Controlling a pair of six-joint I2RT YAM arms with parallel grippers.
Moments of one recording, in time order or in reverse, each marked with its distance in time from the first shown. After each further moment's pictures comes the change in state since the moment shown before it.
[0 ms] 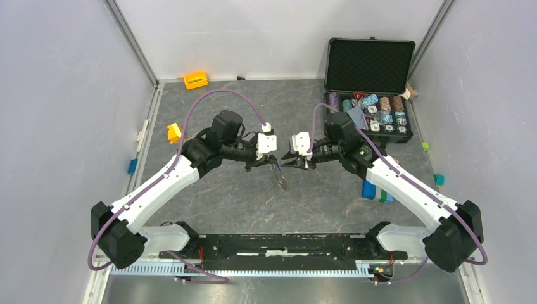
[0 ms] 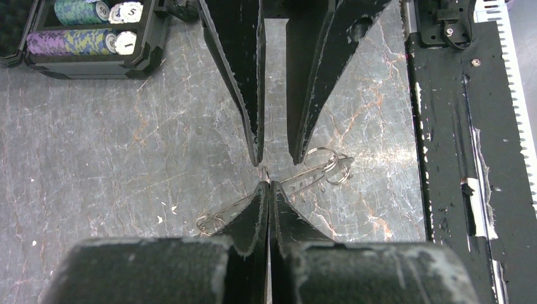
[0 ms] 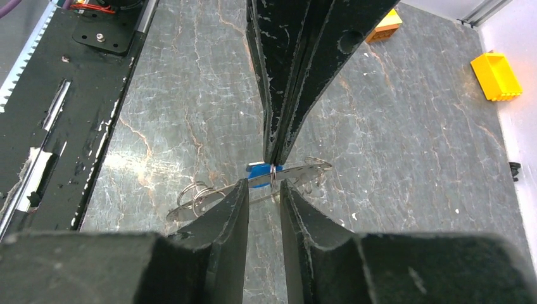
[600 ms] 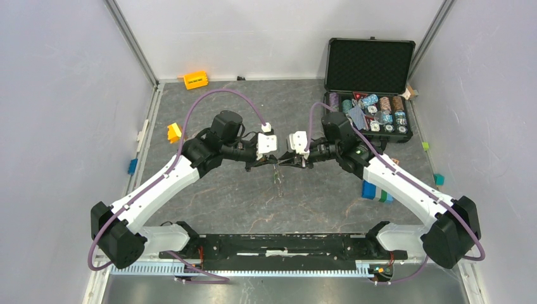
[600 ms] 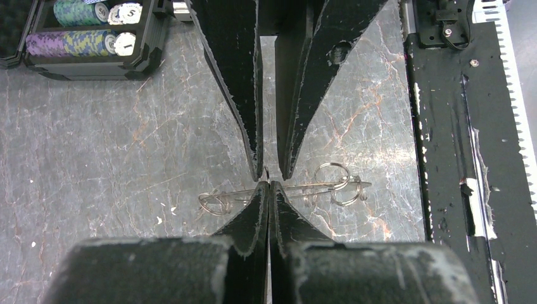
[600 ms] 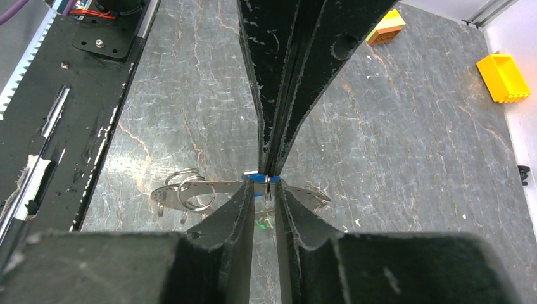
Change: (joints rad) left arm 0.000 0.000 0.000 0.000 0.003 0.000; right arm 0.016 0.034 0.000 0.045 0.000 0.029
